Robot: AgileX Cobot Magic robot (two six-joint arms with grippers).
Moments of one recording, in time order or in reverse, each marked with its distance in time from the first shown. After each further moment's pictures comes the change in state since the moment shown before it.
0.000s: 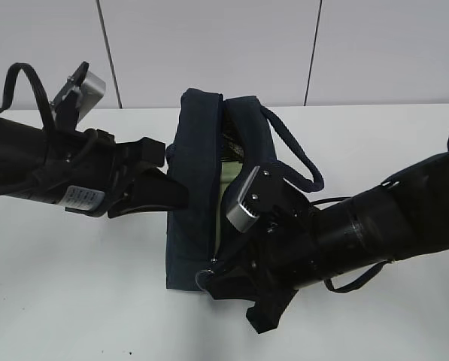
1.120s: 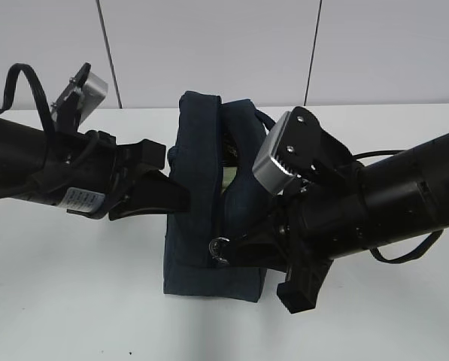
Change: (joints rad) left arm 0.000 0.000 0.000 0.005 0.019 0.001; right arm 0.000 -0.278 0.004 -0.270 -0.029 0.287
